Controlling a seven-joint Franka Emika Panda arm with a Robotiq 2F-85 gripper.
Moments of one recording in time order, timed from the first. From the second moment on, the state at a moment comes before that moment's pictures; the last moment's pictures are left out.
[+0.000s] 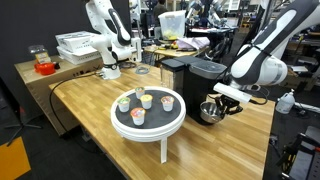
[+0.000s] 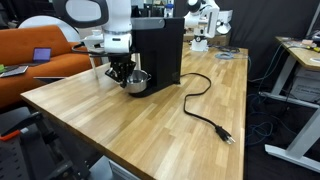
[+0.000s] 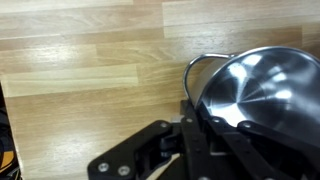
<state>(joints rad) 0.06 0.31 0.06 -2.50 0.56 2.86 1.00</state>
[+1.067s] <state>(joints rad) 0.06 0.32 0.07 -2.49 0.59 2.86 1.00</state>
